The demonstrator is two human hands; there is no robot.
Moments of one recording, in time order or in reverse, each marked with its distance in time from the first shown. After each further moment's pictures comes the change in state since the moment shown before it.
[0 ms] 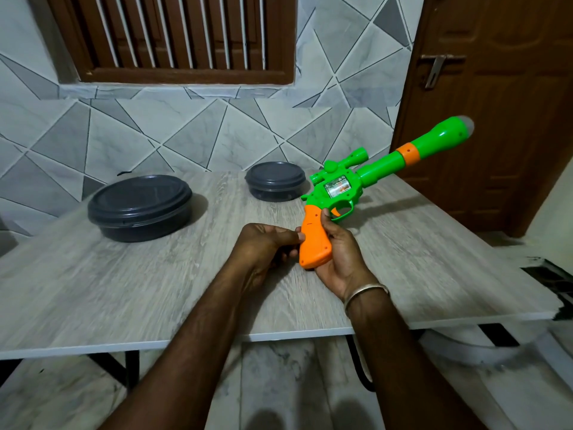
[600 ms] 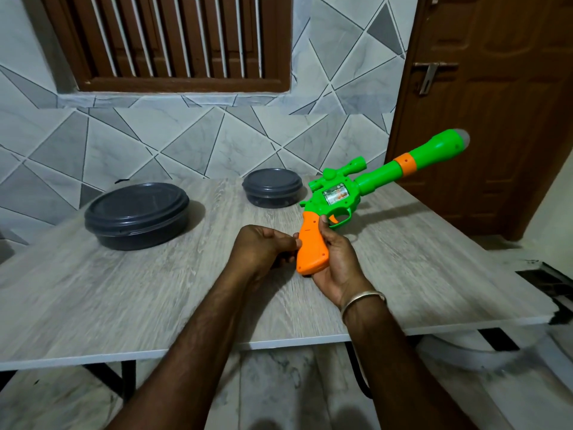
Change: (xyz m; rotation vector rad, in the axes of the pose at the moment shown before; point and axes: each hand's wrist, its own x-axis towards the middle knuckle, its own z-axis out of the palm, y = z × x) left_hand 0.002 0.005 0.000 0.187 0.028 0.101; right_hand -0.001 0.000 0.000 0.016 0.041 -0.014
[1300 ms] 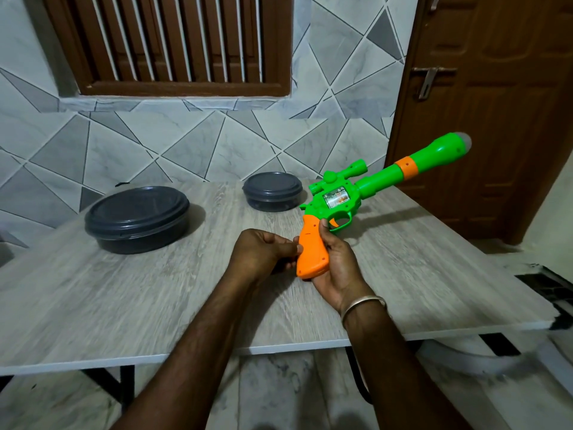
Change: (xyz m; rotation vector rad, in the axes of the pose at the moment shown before) left_hand -0.003 0.001 -0.001 -0.024 -0.013 -0.019; right_hand -0.001 0.000 0.001 -0.014 -0.012 -0.013
